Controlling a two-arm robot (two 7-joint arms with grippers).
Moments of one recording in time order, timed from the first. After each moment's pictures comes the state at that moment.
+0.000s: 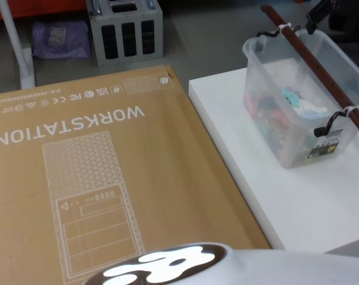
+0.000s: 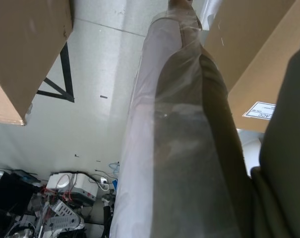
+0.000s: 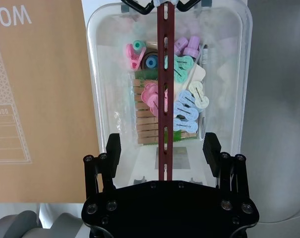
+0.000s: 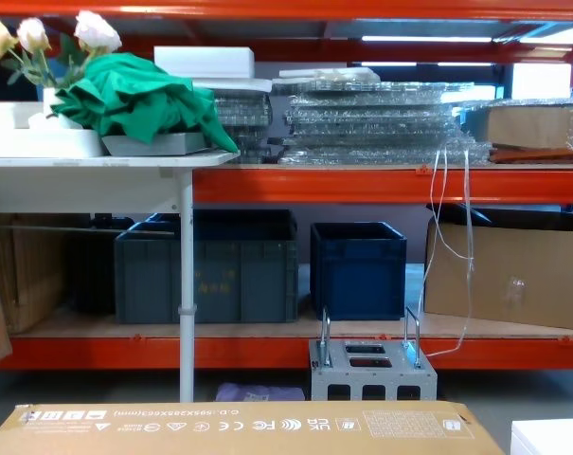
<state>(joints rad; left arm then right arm) -1.47 0.97 1.56 -0.90 0.05 0.15 -1.47 1.29 0.96 -1.00 -1.19 -0.19 0.19 1.52</state>
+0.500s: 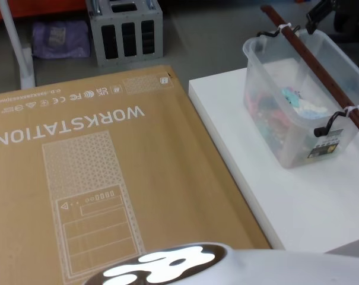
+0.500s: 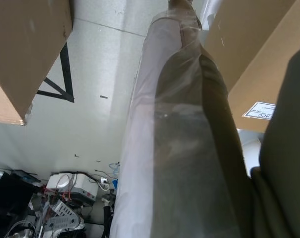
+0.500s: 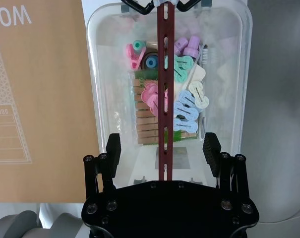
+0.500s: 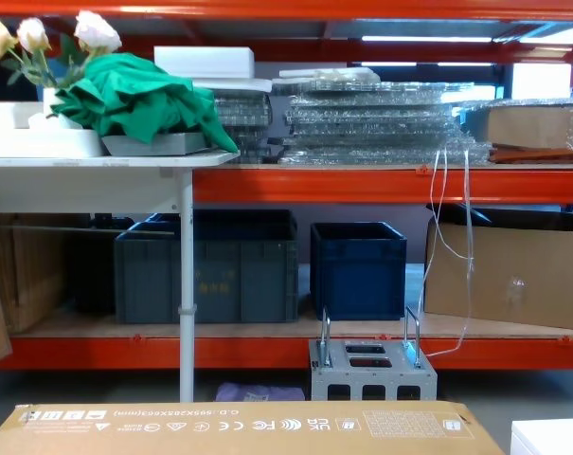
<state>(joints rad) -1.47 0.97 1.56 -0.90 0.05 0.15 -1.47 1.29 0.96 -1.00 -1.19 -0.19 0.19 1.52</state>
